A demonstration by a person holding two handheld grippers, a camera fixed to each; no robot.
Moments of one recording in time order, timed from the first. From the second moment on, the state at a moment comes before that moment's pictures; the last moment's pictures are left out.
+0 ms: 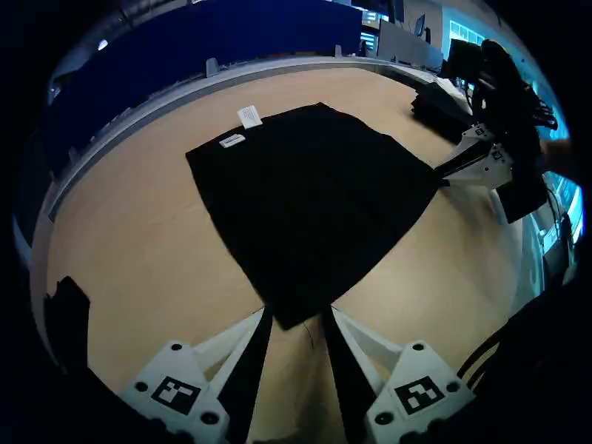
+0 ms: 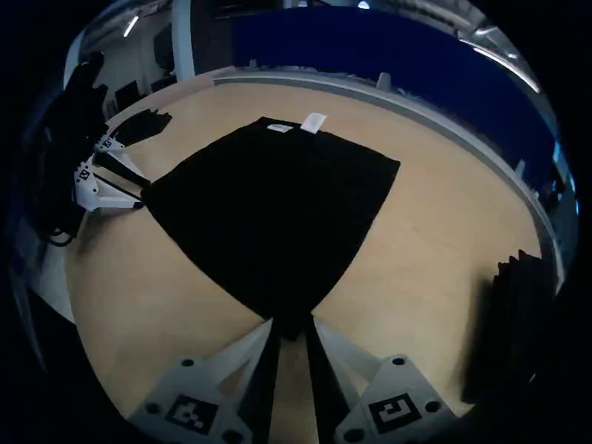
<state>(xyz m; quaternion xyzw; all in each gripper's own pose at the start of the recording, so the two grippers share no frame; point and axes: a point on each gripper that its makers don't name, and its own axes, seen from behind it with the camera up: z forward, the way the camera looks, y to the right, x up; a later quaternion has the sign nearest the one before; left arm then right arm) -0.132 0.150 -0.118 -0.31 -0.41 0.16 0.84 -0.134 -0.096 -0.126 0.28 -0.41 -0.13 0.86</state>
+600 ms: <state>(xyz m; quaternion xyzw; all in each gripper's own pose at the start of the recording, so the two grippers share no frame) -0.129 0.151 -0.122 -0.31 -0.42 0.16 0.84 -0.133 -0.090 -0.119 0.26 -0.42 -0.12 0.86</state>
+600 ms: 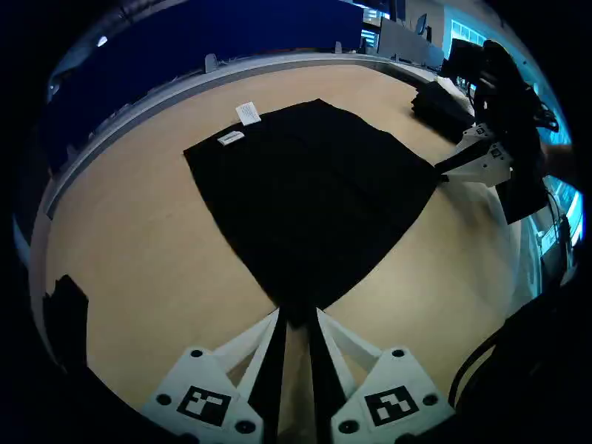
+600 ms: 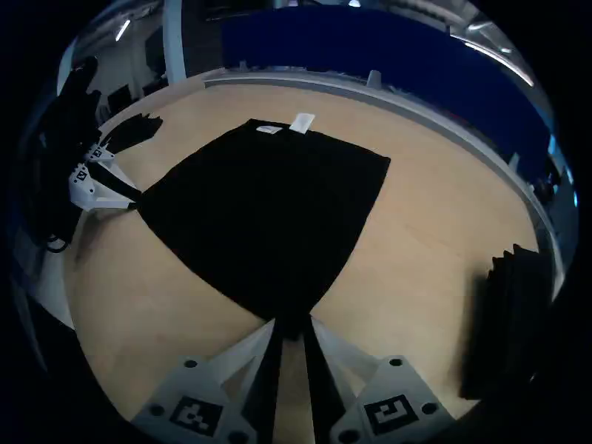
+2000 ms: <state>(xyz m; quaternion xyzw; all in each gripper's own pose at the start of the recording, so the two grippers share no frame) -0.047 0.151 -0.104 -0.28 -0.38 0.09 0.87 -0.039 -0.098 -0.112 0.27 -0.36 -0.10 0.88</state>
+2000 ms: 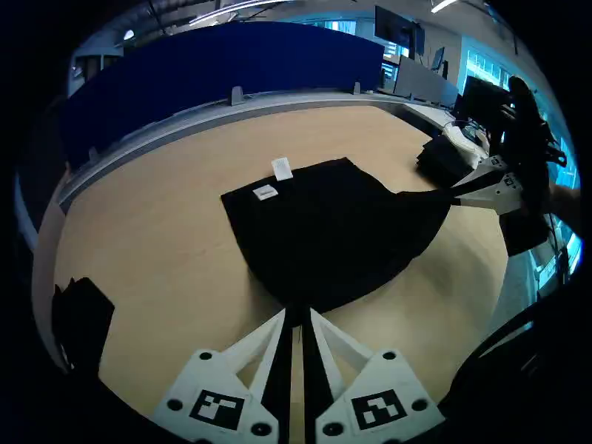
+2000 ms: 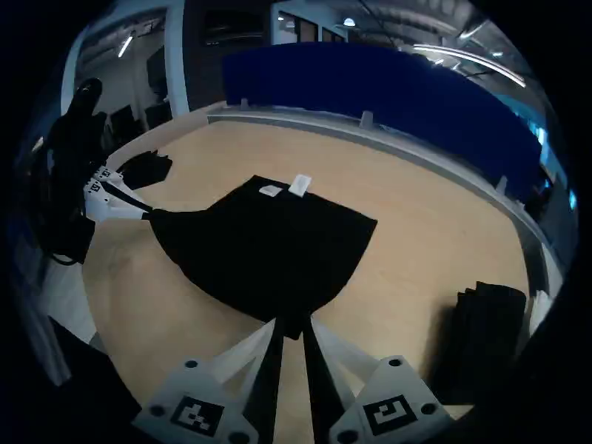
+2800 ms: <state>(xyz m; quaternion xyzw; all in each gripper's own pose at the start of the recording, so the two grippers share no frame) 0.001 0.153 -0.118 -0.27 -0.39 0.03 0.88 0.004 -0.091 -0.123 0.28 -0.36 -0.10 0.88</state>
